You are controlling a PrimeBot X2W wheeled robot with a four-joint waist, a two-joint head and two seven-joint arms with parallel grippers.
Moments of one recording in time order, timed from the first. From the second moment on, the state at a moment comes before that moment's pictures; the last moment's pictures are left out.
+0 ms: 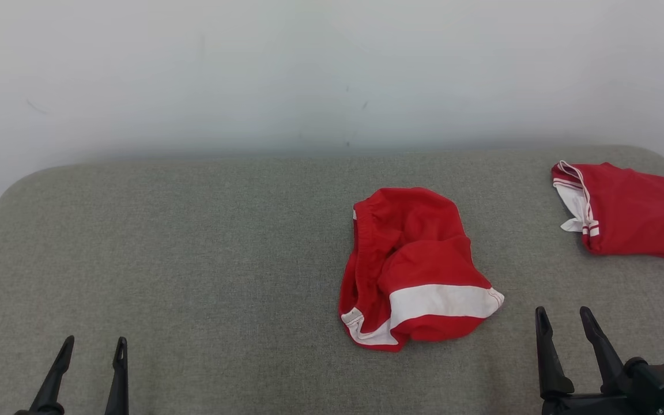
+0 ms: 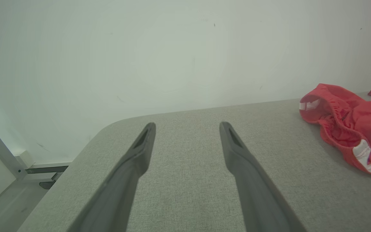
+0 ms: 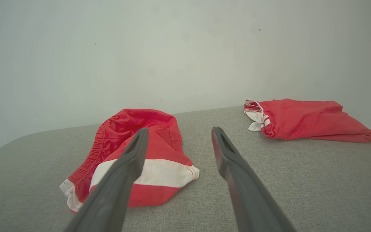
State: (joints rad) left arm 0.06 0.24 0.04 0.10 -0.17 -0.12 -0.26; right arm 0.07 -0.05 -0.04 0.03 0.20 0.13 -0.13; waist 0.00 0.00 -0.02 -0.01
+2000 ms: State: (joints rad) left arm -0.51 0.41 -0.80 0.45 -0.41 -0.13 -0.26; right arm -0.02 -0.05 0.01 0.12 0.26 0.13 -0.23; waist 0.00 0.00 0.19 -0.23
